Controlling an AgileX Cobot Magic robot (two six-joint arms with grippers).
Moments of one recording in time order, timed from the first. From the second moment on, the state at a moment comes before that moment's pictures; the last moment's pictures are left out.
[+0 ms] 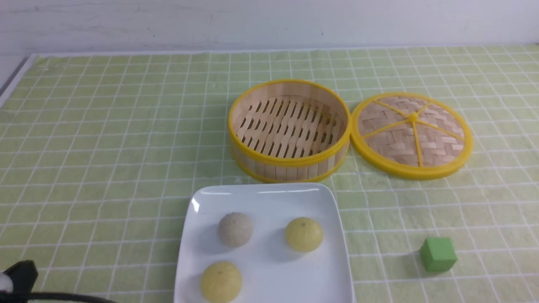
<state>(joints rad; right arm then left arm) 0.07 -0.01 0.02 -0.04 0.41 0.20 -0.06 0.14 -0.07 0.09 0.26 -0.15</state>
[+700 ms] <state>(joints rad) 0.07 -0.01 0.02 -0.04 0.41 0.20 -0.01 -0.01 0.03 0.11 0.37 -0.15</state>
